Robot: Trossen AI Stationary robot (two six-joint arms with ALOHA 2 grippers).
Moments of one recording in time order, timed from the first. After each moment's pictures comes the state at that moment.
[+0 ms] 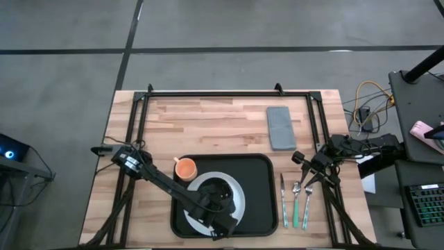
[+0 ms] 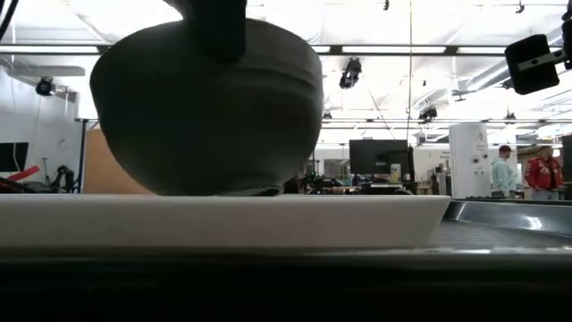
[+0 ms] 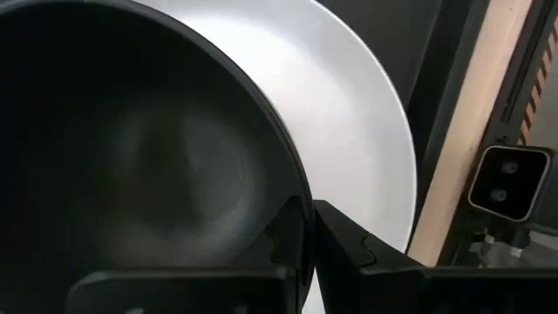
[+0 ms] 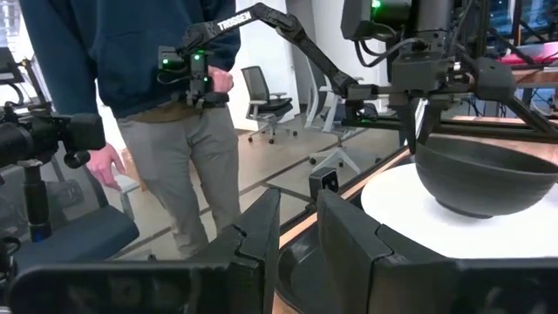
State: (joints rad) left arm -0.55 2.19 2.05 -1.16 -0.15 -0.83; right arm 0.16 0.02 0.01 0.07 -0.69 0.23
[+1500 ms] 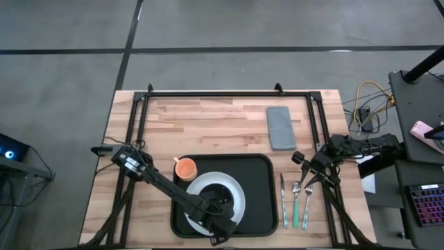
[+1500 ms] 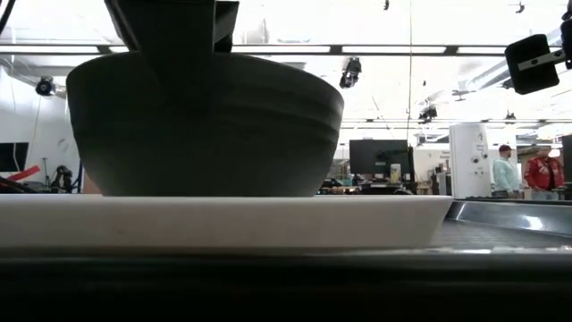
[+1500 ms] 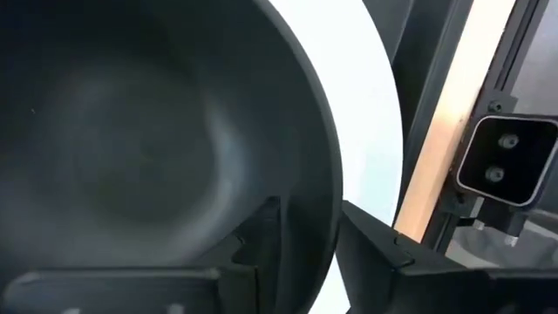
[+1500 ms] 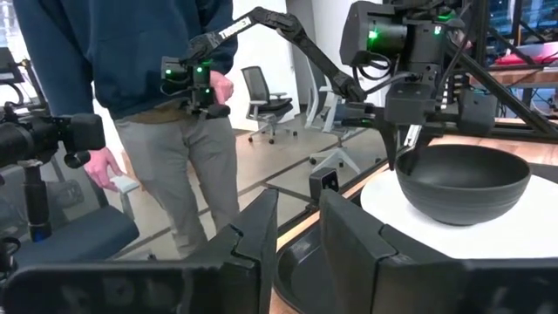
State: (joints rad) left arm -0.56 2.19 1.93 -1.01 -0.03 -0.87; right arm 0.16 0.02 0.01 0.07 -0.69 0.23
